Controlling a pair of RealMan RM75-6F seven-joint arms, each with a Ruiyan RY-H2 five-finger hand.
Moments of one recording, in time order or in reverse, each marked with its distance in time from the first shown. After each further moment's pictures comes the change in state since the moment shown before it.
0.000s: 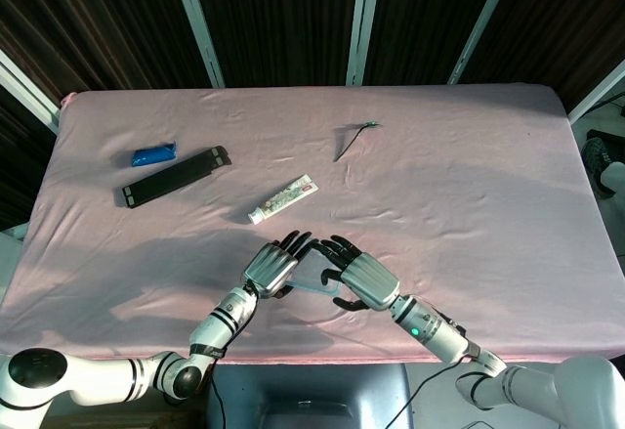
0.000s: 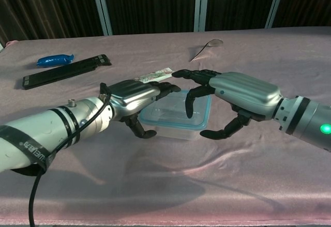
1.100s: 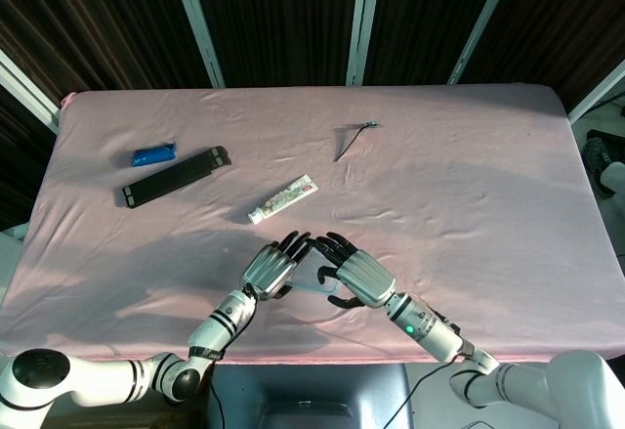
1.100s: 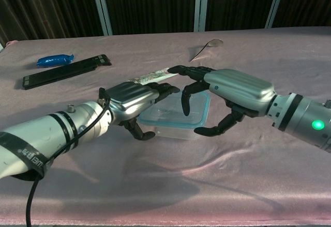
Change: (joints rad) left arm 0.000 -0.013 0.035 0.023 0.028 0.006 -0.004; right arm 0.035 -0.012 -0.016 -0.011 0.064 0.021 -0.005
